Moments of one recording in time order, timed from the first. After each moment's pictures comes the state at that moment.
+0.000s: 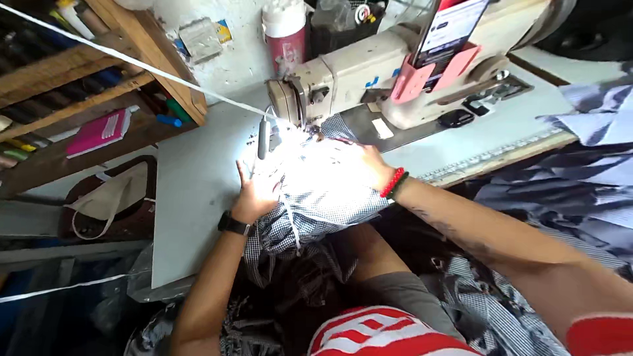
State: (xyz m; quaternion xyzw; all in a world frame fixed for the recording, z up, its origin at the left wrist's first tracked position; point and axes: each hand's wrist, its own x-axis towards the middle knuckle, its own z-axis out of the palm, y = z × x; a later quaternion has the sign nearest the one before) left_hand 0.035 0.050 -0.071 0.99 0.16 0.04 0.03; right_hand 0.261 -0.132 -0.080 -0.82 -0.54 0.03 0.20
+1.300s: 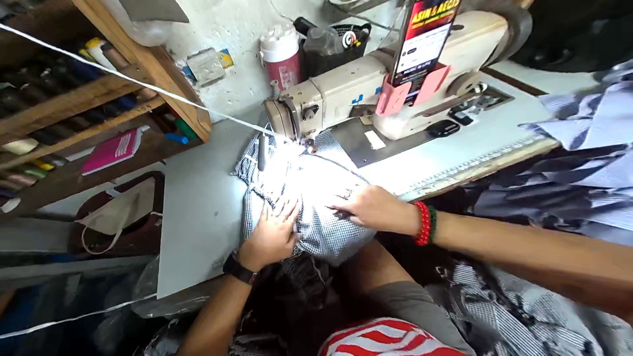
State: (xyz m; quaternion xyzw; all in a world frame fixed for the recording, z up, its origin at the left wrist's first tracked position) left_hand 0.009 -0.003 -0.053 0.98 0.11 -0.10 0.10; right_hand 0.246 -0.184 -0.082 -0.70 -0.70 -0.02 0.14
